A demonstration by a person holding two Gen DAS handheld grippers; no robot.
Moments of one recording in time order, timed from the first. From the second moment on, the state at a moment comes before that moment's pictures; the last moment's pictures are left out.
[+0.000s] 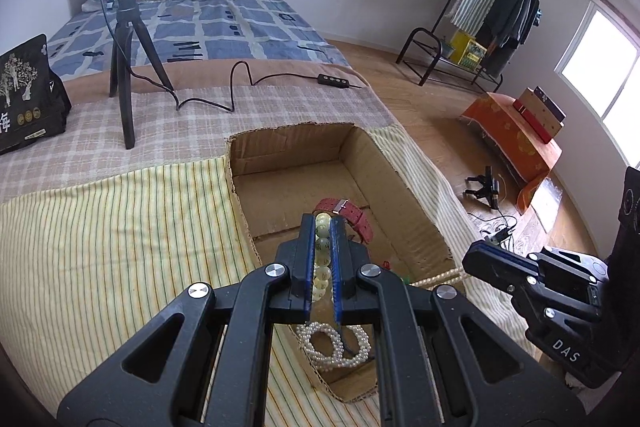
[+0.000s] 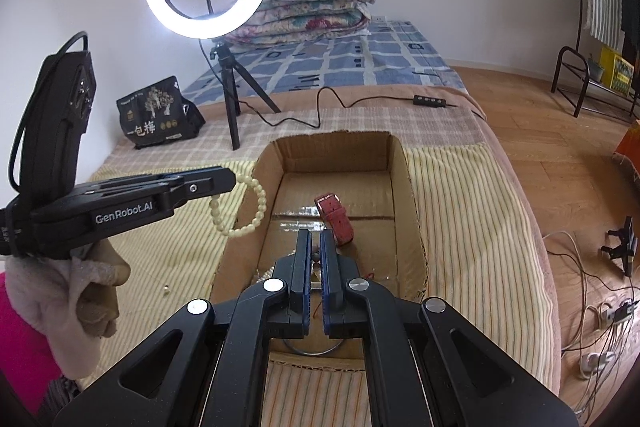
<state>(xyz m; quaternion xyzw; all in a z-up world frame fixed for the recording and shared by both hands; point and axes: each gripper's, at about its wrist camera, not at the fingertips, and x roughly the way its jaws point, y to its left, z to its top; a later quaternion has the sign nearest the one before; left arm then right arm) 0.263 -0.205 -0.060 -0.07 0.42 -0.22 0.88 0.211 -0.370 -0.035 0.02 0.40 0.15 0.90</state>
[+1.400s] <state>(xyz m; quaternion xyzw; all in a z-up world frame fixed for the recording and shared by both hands) 0.239 -0.192 -0.028 -0.03 0.37 -0.20 0.91 0.198 -0.362 -0.041 -0.01 0.44 0.11 0.89</state>
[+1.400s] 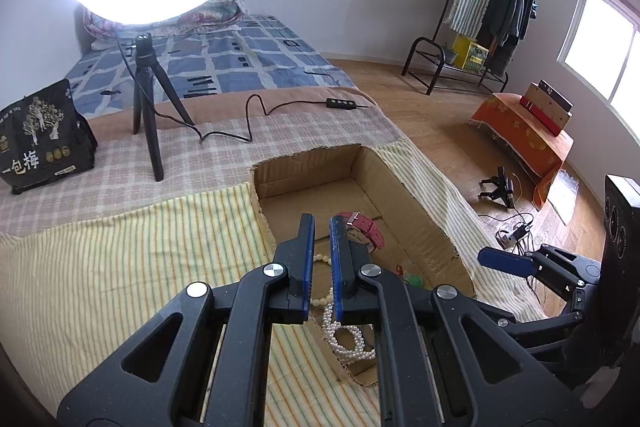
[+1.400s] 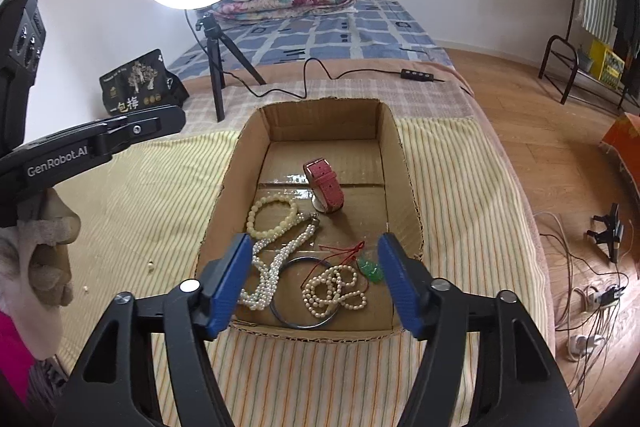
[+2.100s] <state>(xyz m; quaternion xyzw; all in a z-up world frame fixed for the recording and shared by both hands) 0.192 -0.121 0.005 0.00 0.33 -0.16 0.93 0.184 -0.321 -0.027 -0.05 0.41 0.08 0.91</state>
